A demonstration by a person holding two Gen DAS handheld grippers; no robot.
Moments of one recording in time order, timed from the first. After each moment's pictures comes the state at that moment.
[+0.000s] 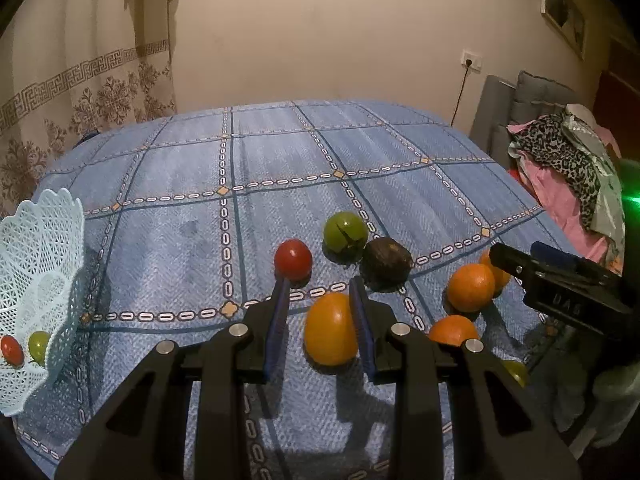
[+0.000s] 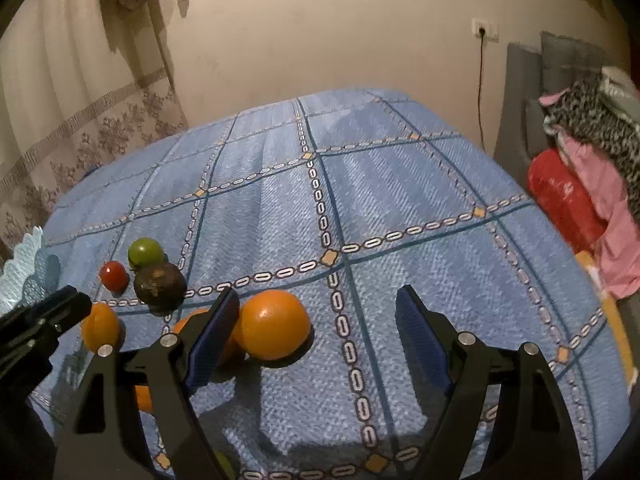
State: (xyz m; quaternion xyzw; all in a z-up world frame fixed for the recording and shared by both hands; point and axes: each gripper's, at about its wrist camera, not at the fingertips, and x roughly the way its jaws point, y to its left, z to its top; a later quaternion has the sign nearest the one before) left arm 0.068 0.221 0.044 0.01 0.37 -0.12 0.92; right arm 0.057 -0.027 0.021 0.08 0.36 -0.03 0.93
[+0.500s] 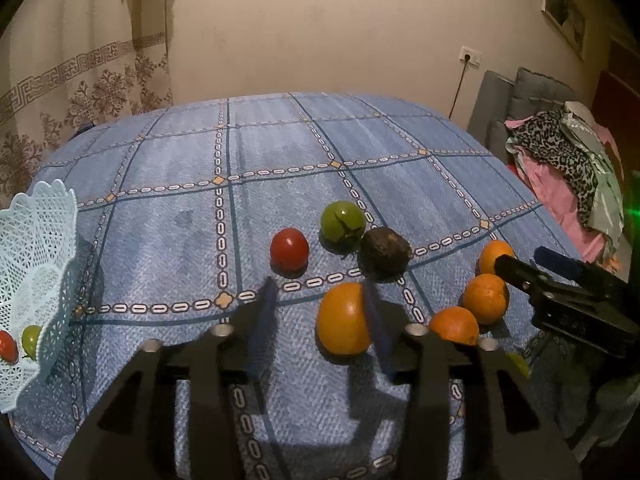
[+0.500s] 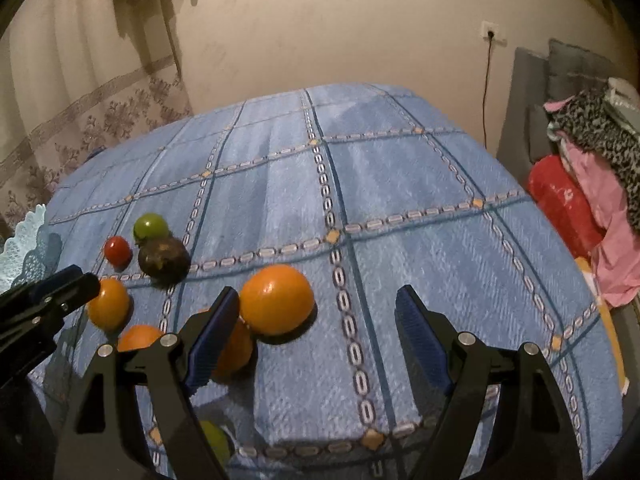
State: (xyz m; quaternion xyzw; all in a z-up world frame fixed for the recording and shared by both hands) left arm 0.070 0.220 0.038 0.01 0.38 -0.13 0.92; right arm 0.042 -0.027 0.018 0.07 0.38 -0.01 0.92
